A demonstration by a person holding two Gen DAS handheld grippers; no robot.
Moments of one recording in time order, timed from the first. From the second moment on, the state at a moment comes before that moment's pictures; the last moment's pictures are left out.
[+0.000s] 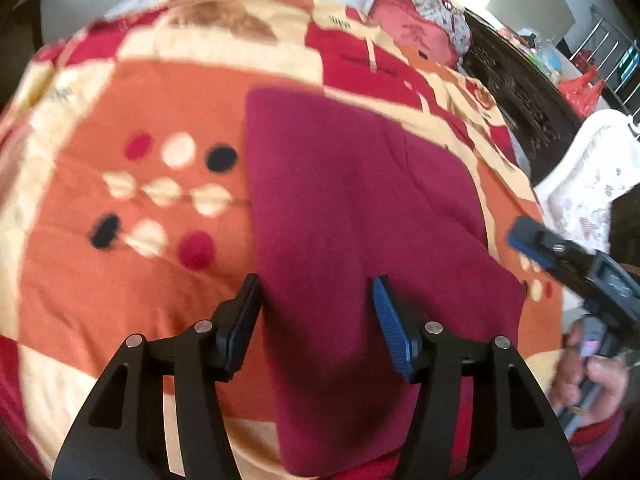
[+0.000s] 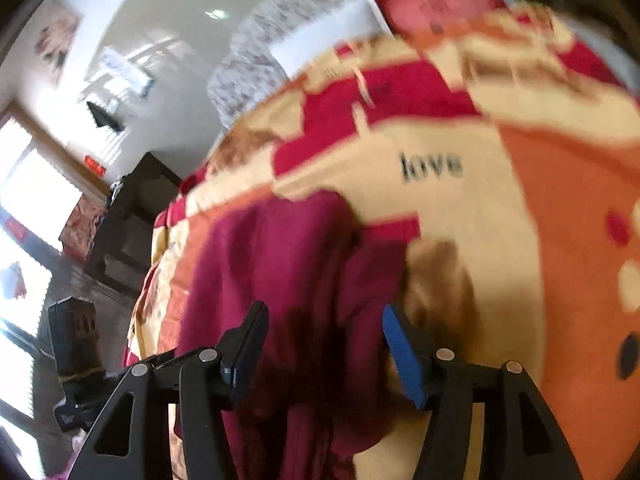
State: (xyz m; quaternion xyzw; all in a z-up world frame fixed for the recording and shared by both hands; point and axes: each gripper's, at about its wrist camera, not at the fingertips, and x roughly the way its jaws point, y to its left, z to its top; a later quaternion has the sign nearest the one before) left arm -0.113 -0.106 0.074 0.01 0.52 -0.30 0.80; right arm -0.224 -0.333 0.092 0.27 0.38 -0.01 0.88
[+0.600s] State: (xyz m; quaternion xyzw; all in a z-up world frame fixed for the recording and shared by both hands) left arm -0.119 -0.124 0.076 0.04 0.47 -0.27 0.84; right arm -0.206 -0.292 0.059 0.16 0.46 -0.01 0.87
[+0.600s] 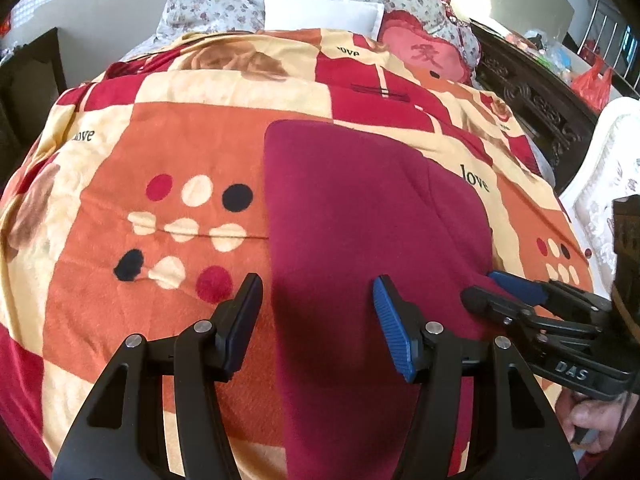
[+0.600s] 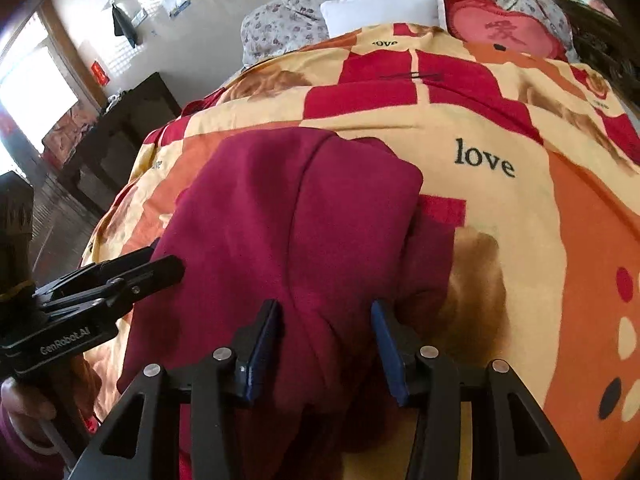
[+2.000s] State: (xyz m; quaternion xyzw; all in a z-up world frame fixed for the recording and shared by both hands) left arm -0.174 -0.089 0.134 0.05 0.39 -0.24 0.89; right arm -0.259 -0.236 0.127 0.14 0.39 -0.08 0.91
